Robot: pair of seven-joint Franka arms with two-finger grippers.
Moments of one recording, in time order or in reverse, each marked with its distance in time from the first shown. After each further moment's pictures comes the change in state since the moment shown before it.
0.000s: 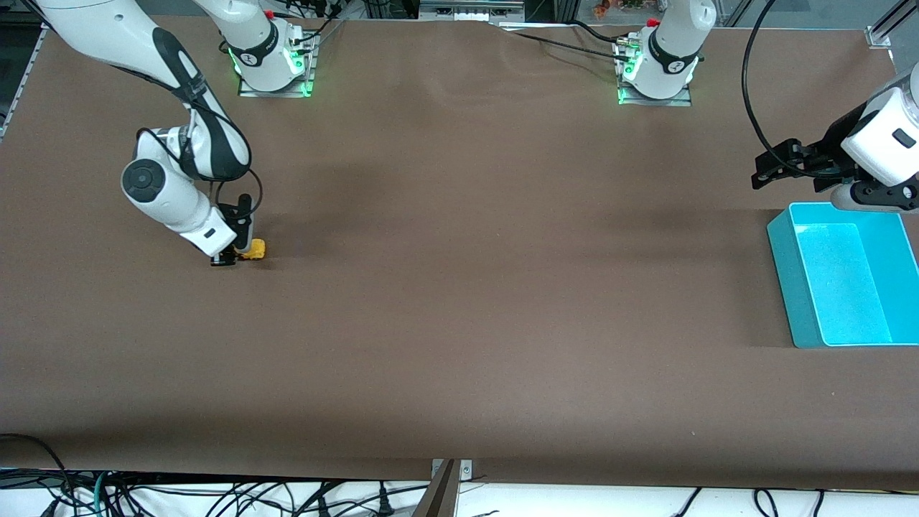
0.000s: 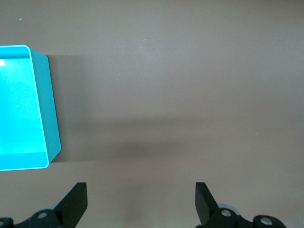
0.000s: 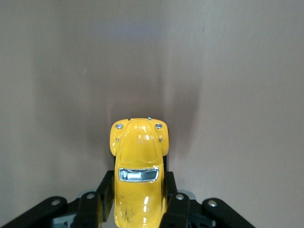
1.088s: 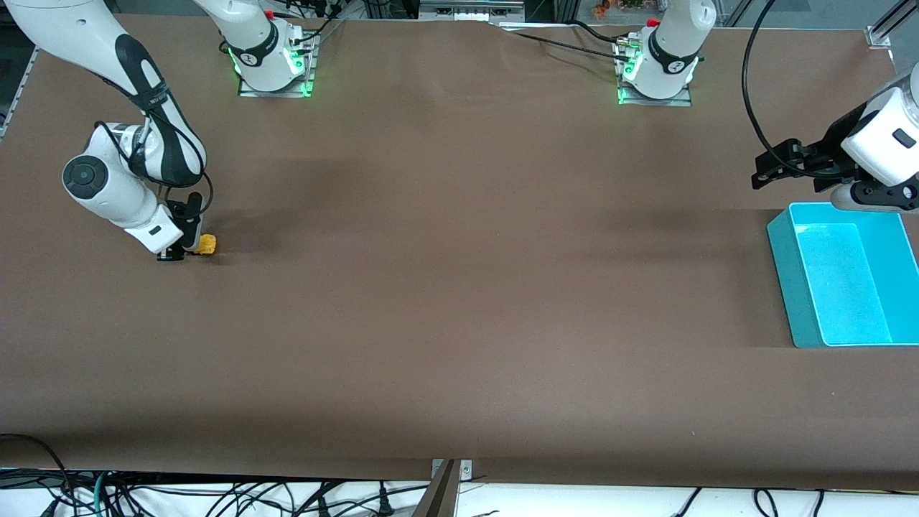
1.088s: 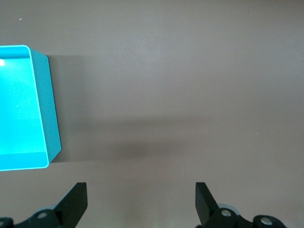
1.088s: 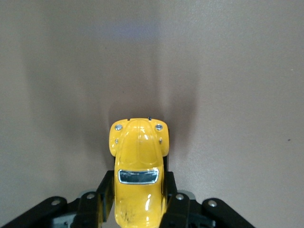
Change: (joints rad) left arm 0.000 0.000 0.000 0.000 0.000 0.000 0.000; right arm -0.002 0.004 -0.169 -0.001 0.000 0.004 -0.096
